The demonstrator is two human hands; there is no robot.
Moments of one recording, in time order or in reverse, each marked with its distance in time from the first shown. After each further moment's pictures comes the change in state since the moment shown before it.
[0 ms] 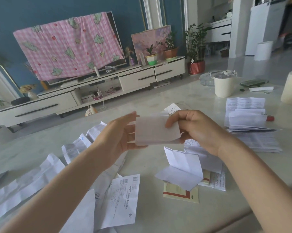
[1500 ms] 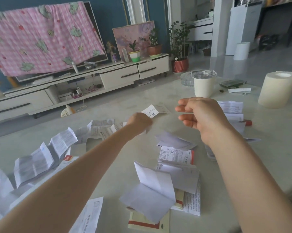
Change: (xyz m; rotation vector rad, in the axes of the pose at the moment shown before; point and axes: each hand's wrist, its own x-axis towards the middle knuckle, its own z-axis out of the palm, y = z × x) left_hand 0.198 -0.059 0.071 1.008 0.058 0.076; right_hand 0.033 0.003 -0.073 0.194 0.567 0.227
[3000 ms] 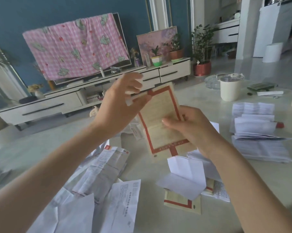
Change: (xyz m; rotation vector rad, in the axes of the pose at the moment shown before) left_hand -0.151 -0.006 -0.136 0.026 0.484 0.655; right_hand -0.053 0.020 0.060 -0.188 -0.426 -0.419
